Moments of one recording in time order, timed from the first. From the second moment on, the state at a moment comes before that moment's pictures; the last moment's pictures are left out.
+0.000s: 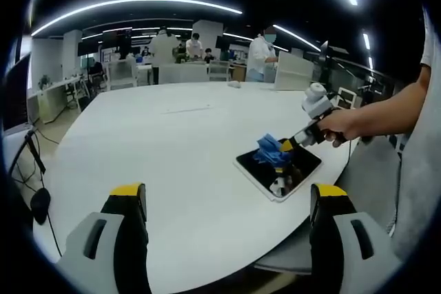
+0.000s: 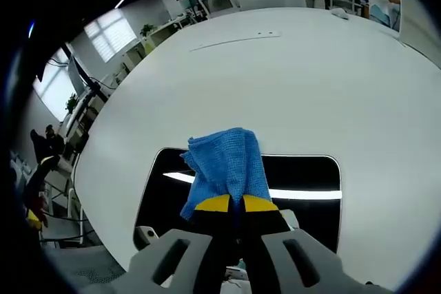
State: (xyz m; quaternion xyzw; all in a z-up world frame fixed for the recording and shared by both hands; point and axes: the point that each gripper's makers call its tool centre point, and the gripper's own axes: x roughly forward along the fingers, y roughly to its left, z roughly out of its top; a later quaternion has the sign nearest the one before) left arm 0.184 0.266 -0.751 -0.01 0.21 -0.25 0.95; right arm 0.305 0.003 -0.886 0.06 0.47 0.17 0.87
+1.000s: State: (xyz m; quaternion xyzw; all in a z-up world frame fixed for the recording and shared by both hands) left arm 0.194 0.257 -0.748 0.00 0.20 -0.27 0.94; right arm 0.253 0.007 -0.881 0.07 0.47 0.18 0.86
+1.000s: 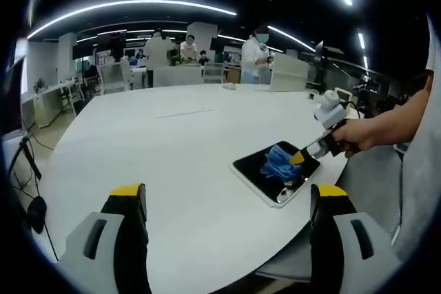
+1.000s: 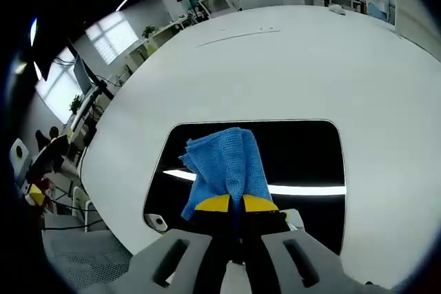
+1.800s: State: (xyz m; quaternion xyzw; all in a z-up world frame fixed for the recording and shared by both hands) left arm 0.198 0.257 -0.751 0.00 0.20 -0.28 0.94; right arm 0.231 0.007 -0.880 0.07 0.47 0.18 0.86
